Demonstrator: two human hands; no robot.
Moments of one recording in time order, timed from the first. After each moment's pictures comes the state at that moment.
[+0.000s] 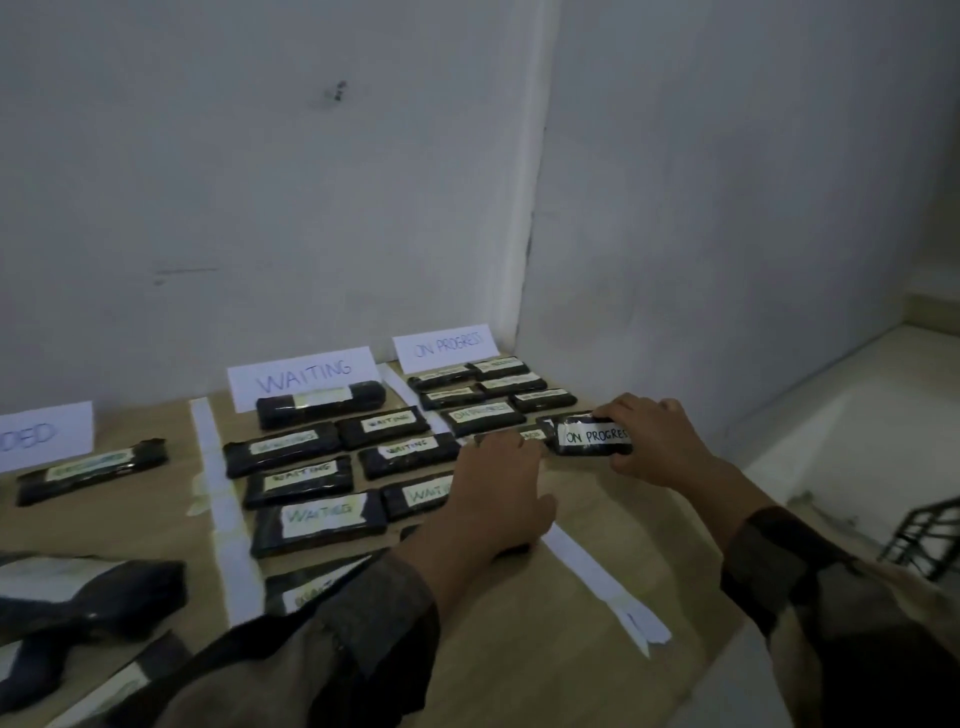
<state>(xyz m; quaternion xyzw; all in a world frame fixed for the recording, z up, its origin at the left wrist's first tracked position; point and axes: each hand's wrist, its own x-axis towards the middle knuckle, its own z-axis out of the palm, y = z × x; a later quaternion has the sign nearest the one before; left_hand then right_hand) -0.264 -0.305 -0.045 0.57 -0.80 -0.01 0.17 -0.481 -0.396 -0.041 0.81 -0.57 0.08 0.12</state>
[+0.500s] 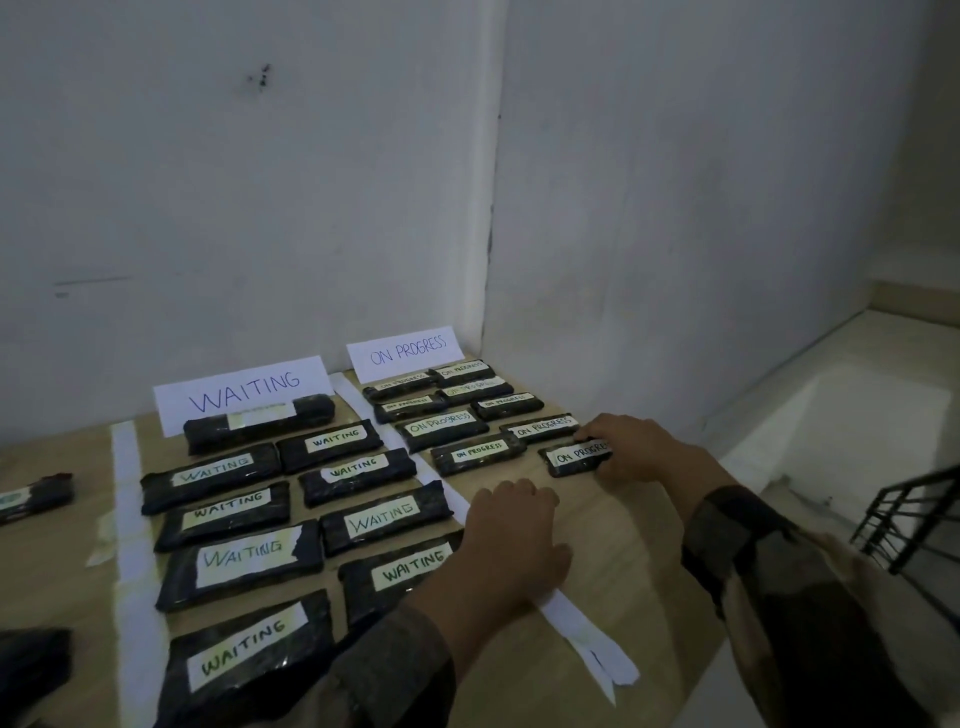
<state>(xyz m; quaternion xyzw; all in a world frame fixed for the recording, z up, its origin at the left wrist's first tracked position) -0.321 -0.324 -0.075 0.55 -0.83 -0.05 0.10 -0.513 -0.447 -0.055 0.80 -0.60 -0.03 -0.02</state>
